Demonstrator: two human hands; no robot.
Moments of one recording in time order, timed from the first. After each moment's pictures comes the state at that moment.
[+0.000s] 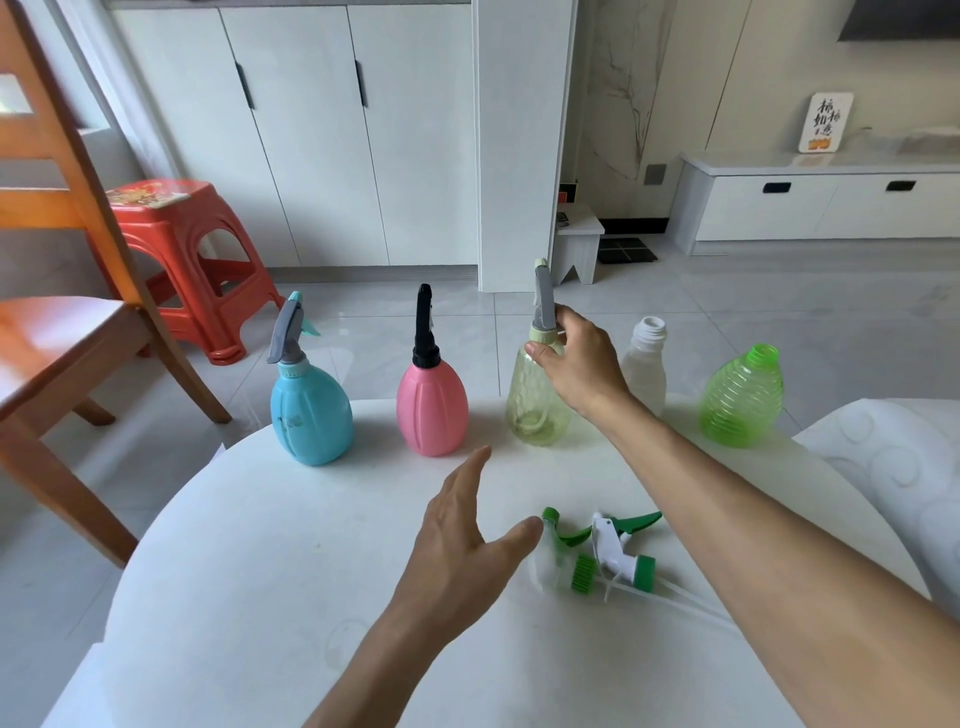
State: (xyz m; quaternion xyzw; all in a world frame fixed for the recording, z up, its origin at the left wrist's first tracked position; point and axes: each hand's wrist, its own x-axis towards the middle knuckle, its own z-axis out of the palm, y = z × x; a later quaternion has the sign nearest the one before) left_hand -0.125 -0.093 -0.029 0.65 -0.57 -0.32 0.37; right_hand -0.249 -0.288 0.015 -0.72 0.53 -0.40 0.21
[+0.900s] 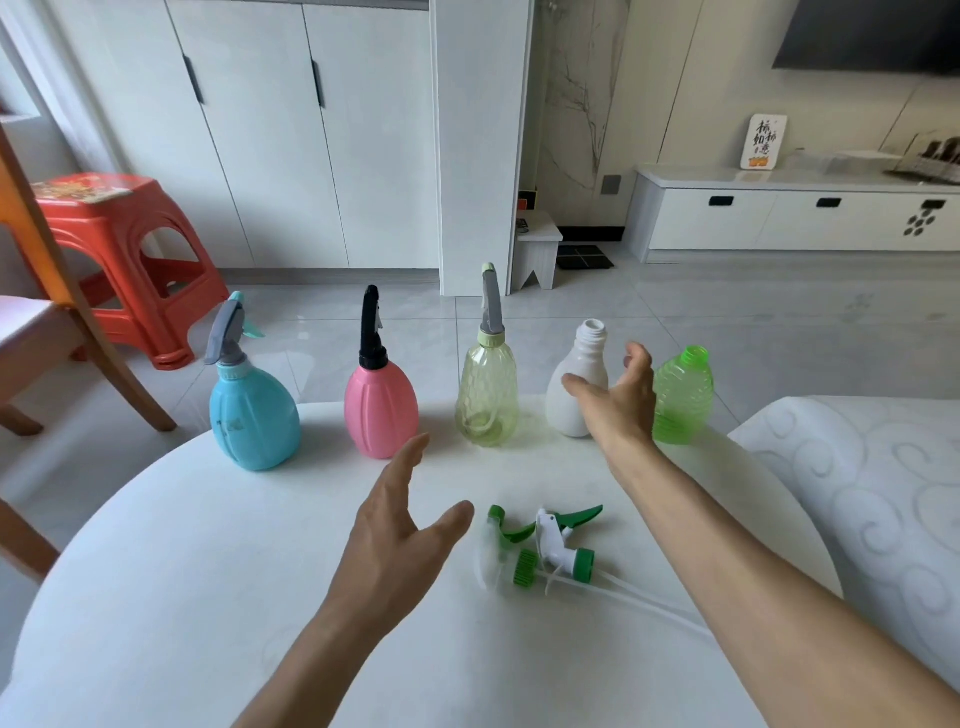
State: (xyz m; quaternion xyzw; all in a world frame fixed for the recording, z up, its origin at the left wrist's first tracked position) left_hand -0.126 -0.092 -0.024 0.65 -0.55 -0.31 0.43; right_hand -0.329 -0.268 -0.014 -0.50 0.69 -0.45 0.25
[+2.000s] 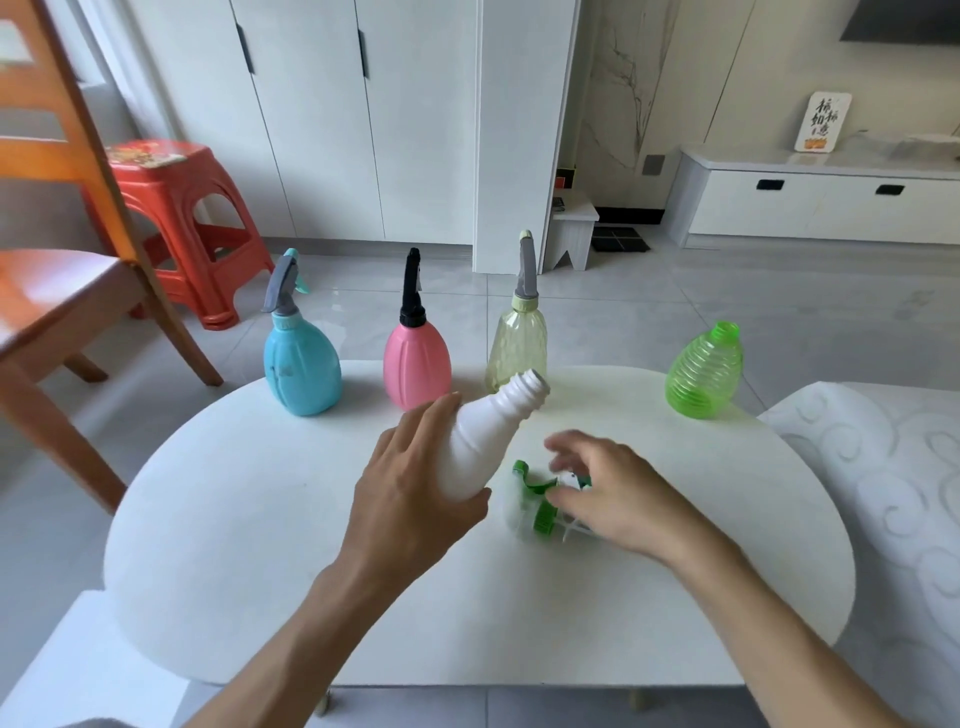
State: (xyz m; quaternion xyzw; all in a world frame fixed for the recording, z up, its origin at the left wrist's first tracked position) left_hand -0.124 -0.069 -0.020 0.65 -0.66 -0.03 0.37; right_hand -0.330 -0.133 -0.001 -0.79 0.53 -0.09 0.30
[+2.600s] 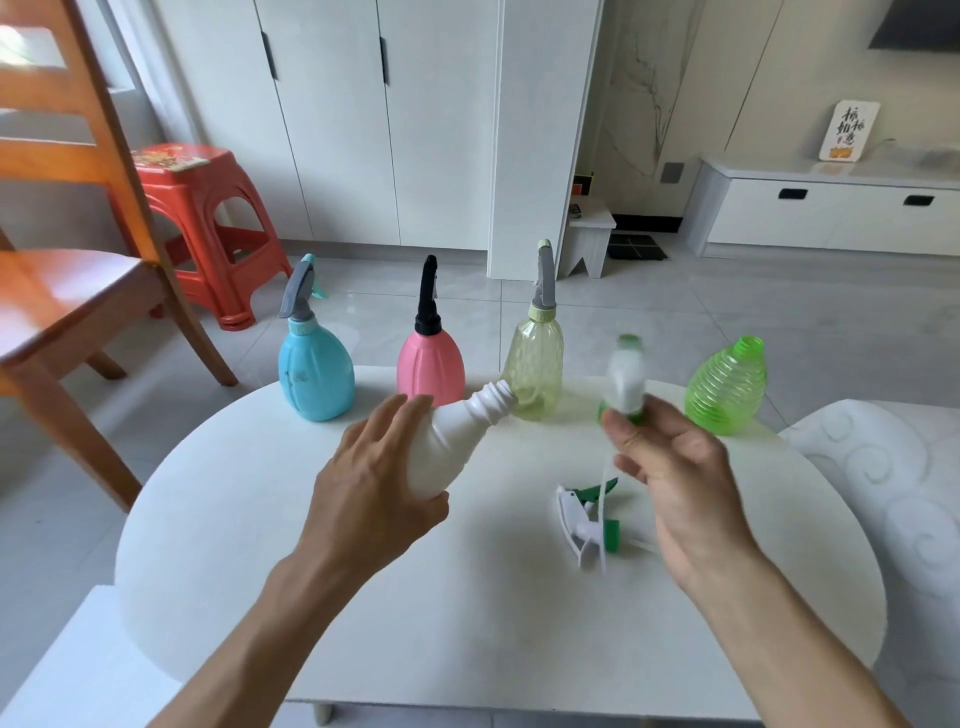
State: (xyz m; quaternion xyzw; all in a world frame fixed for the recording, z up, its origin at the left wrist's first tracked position) left_hand -0.084 -0.073 -0.012 0.71 -0.65 0.01 0.28; right_hand -0.328 -0.132 0.012 -0.48 0.44 -0.54 0.53
